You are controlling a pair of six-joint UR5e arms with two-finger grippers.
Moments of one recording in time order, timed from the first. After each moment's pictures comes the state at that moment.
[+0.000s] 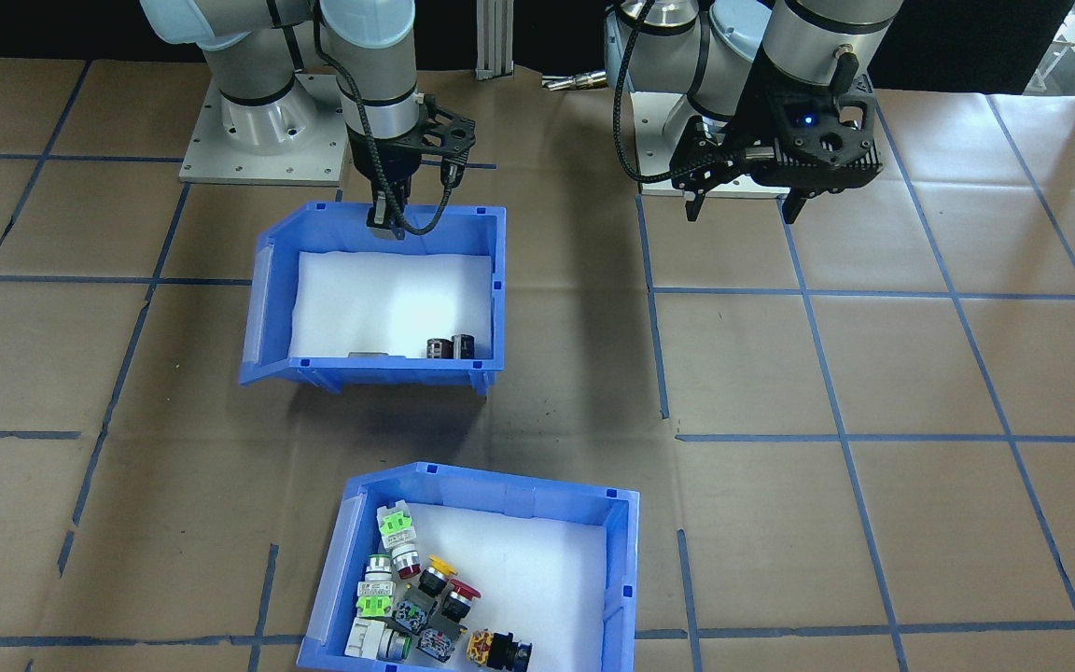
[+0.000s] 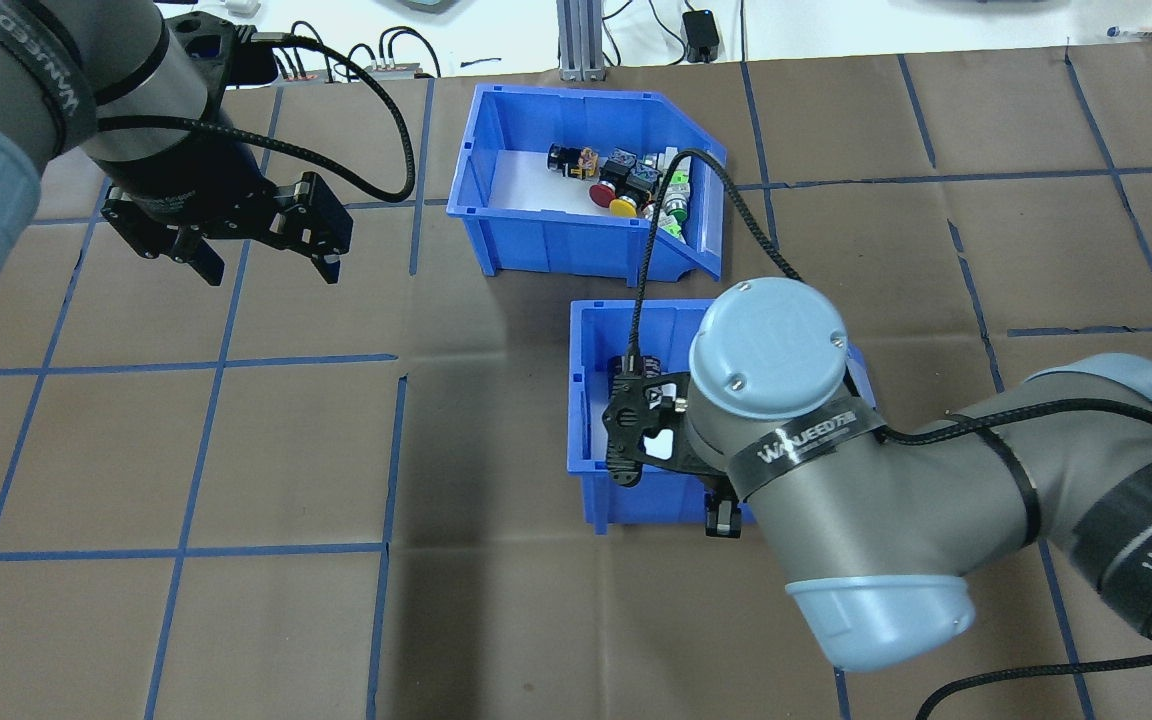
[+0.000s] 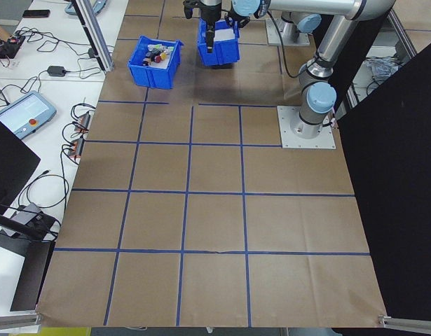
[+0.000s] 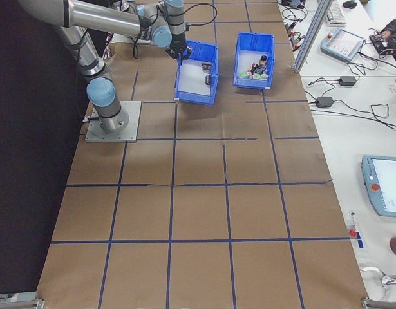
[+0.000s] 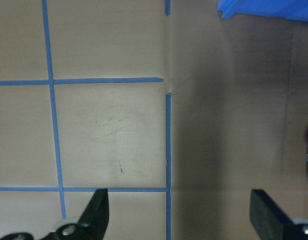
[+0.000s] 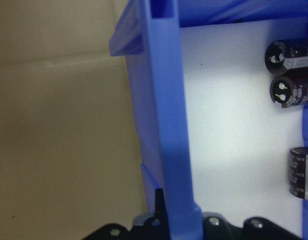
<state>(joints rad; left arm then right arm) -1.59 -1.50 -1.61 -1.59 1.58 0.00 1.97 -1.67 2.14 -2.07 -1.64 -1.05</state>
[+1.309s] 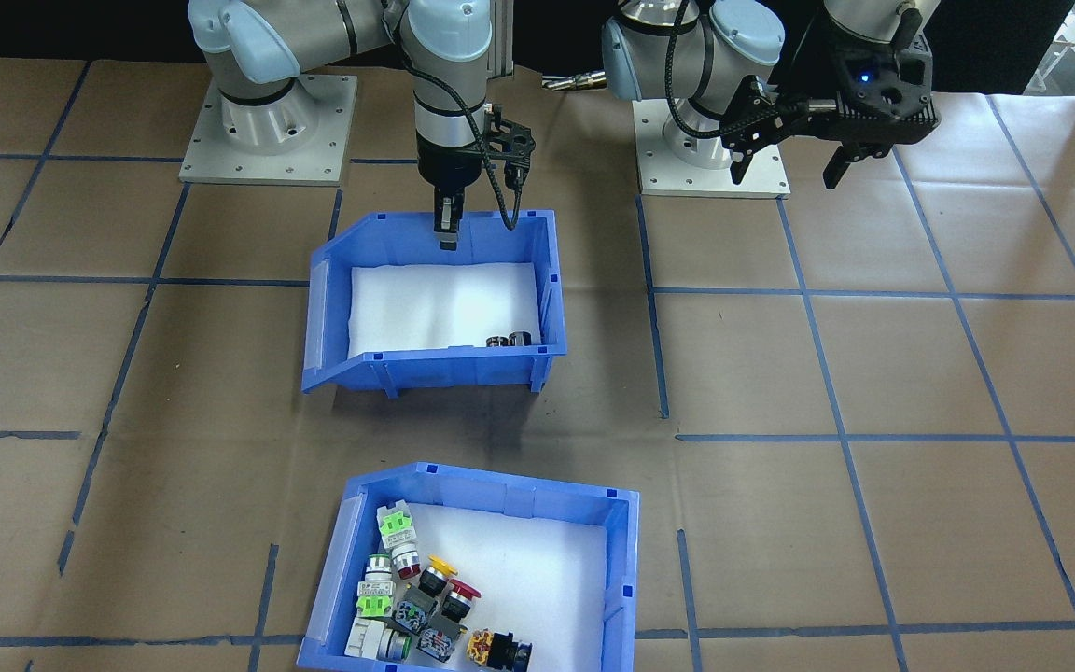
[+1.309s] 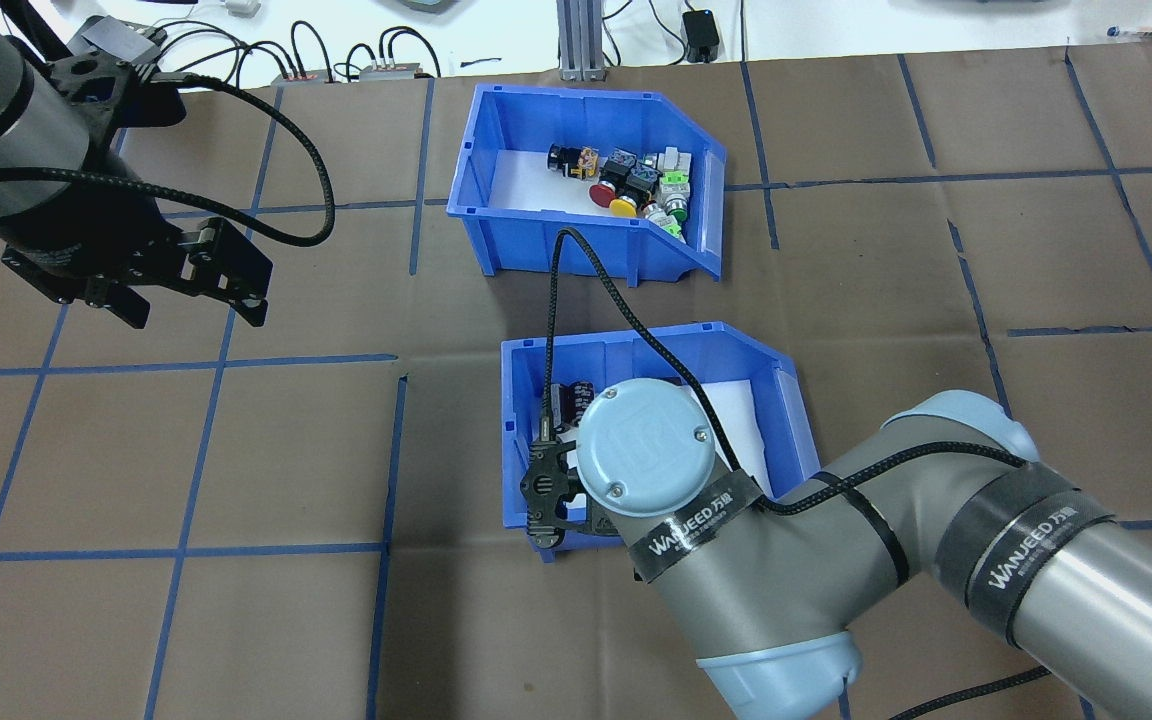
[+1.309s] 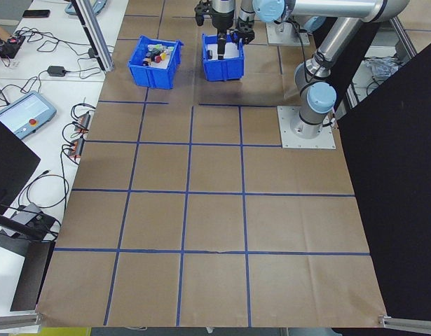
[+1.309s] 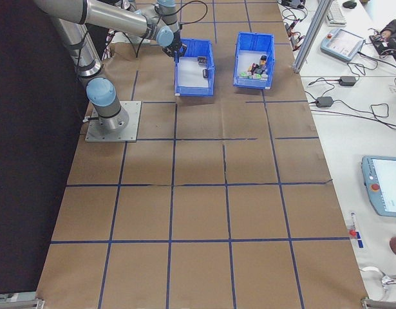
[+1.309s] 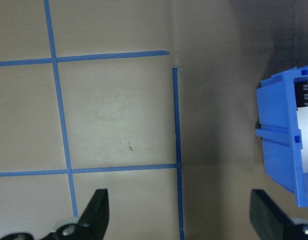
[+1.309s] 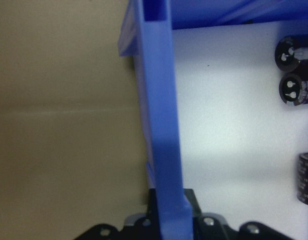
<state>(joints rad) -1.46 -1.38 -1.69 -1.63 1.58 0.14 2.12 -1.58 2.16 -2.21 -1.66 -0.98</state>
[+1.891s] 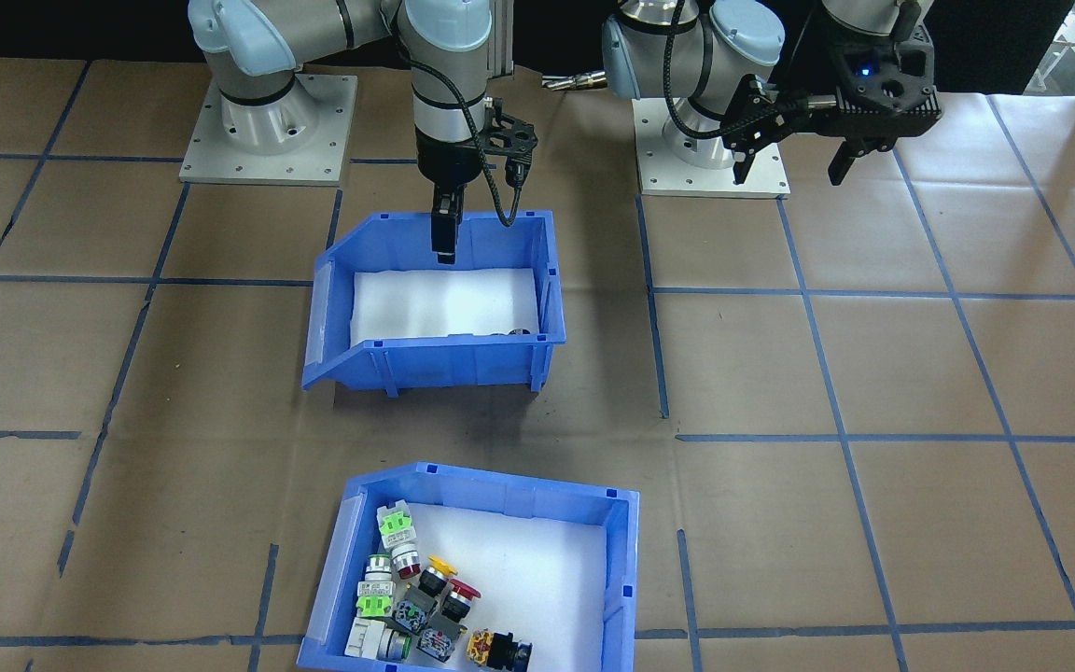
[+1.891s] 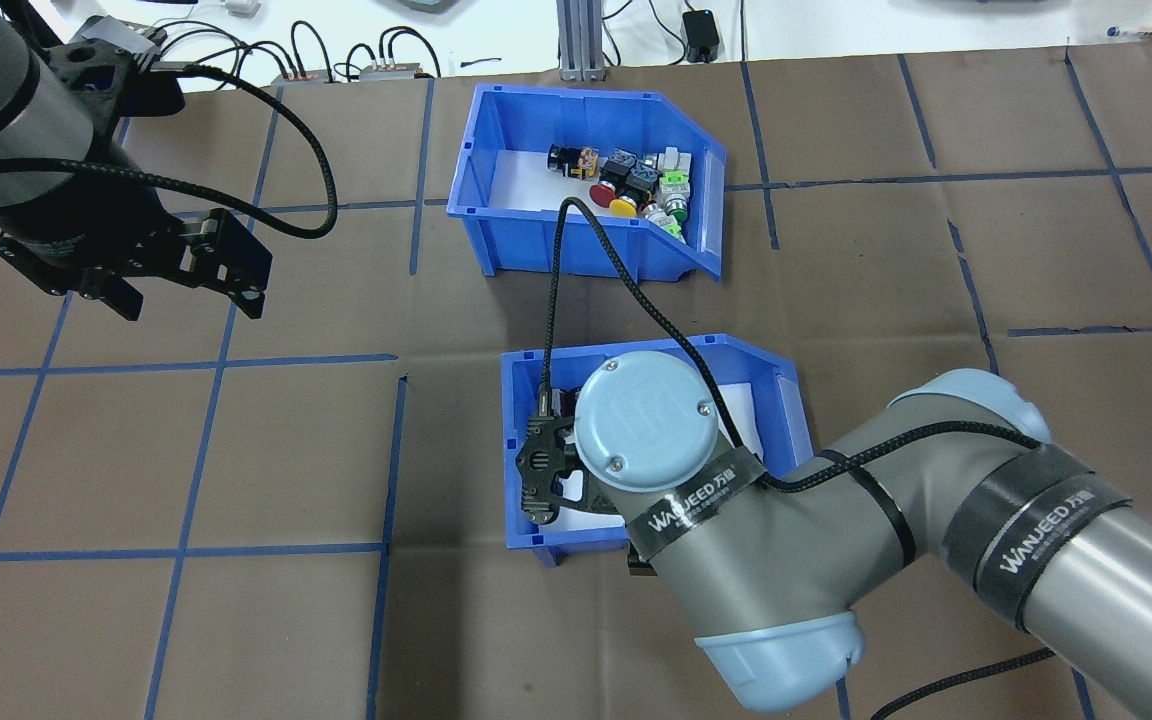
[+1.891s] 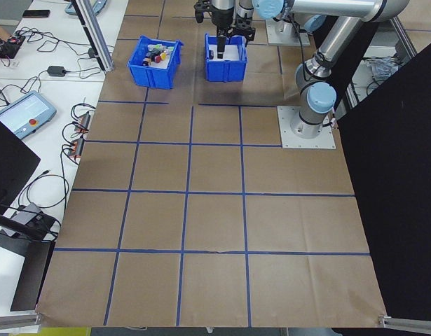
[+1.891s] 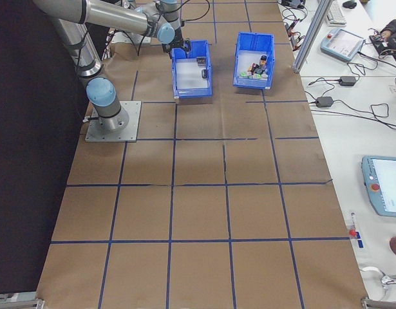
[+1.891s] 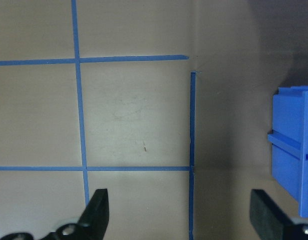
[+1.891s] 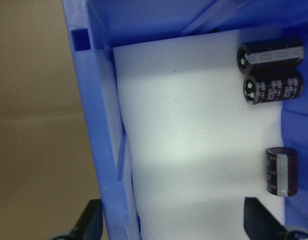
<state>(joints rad) -1.51 -1.39 -1.67 -1.62 1.60 0.07 2.10 -1.59 2.09 -2.14 -1.66 -0.97</state>
